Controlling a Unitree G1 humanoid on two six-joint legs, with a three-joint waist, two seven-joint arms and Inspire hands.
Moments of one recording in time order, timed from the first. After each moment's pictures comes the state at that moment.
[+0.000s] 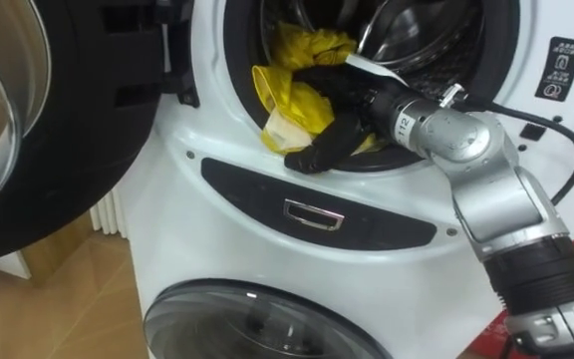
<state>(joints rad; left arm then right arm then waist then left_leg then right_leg) 0.19 0.26 0.19 1.05 0.24 0.28 0.12 -0.78 -0.54 0.20 0.32 -0.15 0.24 0.48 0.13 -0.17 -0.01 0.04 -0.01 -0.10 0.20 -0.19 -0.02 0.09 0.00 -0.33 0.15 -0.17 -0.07</state>
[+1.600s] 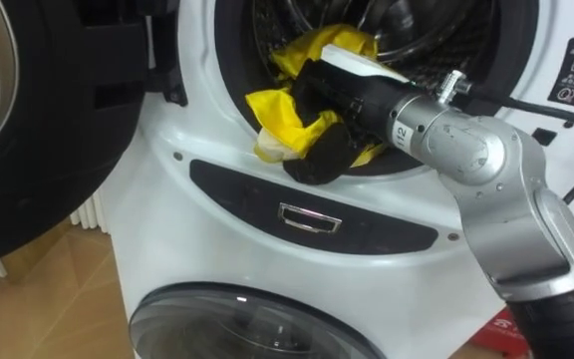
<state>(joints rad) 0.17 0.27 0.16 1.05 0.24 0.23 0.12 -0.67 -0.60 0.20 -0.09 -0.32 0.28 0.60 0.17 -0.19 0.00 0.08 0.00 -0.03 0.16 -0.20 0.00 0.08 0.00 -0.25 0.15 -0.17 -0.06</state>
